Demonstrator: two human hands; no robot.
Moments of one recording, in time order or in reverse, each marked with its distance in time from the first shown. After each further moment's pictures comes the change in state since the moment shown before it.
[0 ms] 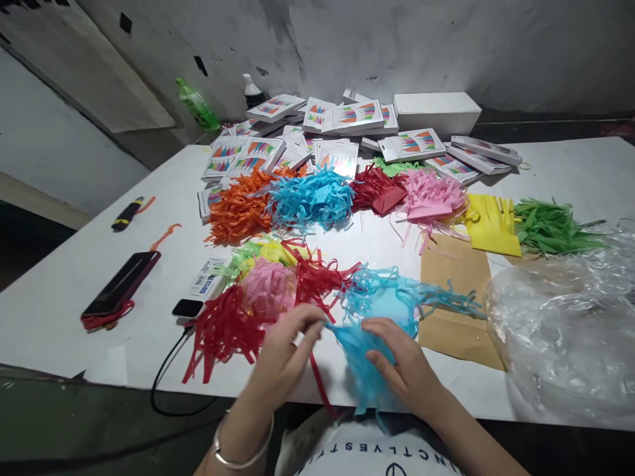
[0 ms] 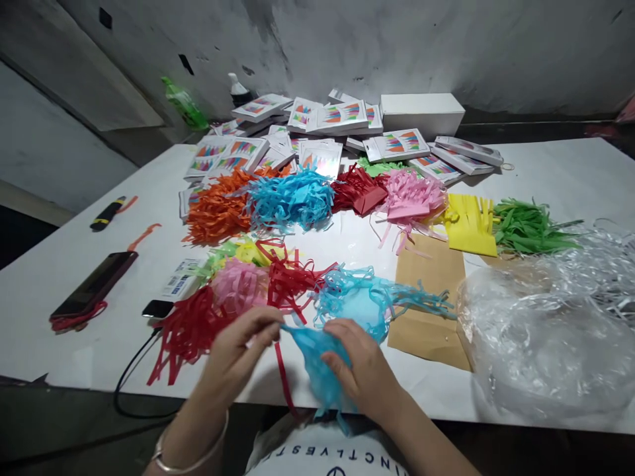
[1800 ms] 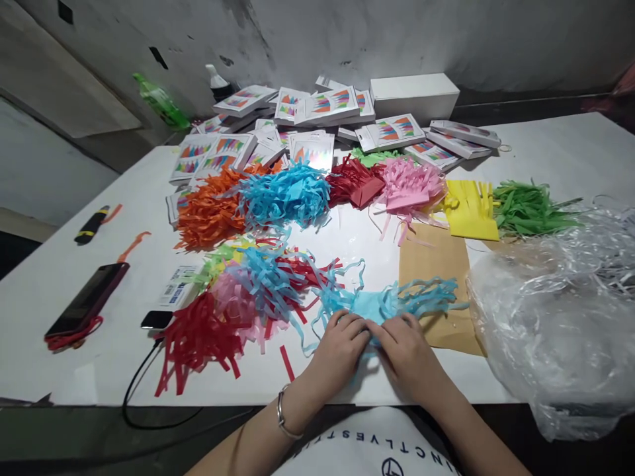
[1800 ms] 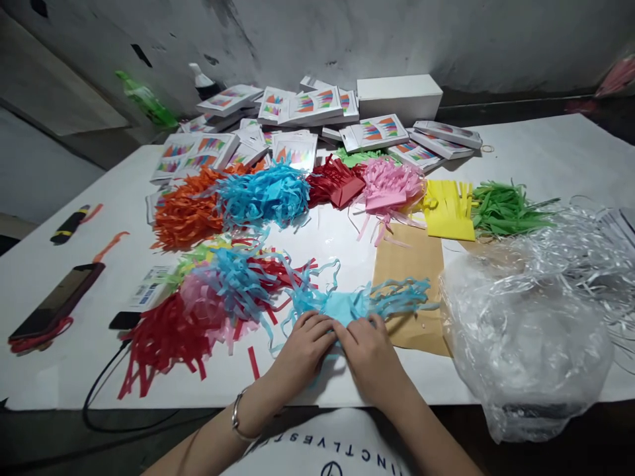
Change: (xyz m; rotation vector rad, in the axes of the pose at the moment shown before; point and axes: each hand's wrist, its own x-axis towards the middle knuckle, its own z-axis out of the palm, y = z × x) left_hand 0.005 -0.017 0.124 0.406 -0.285 0.448; right_hand -0.032 0.032 -0.025 -0.462 -0.059 -0.037
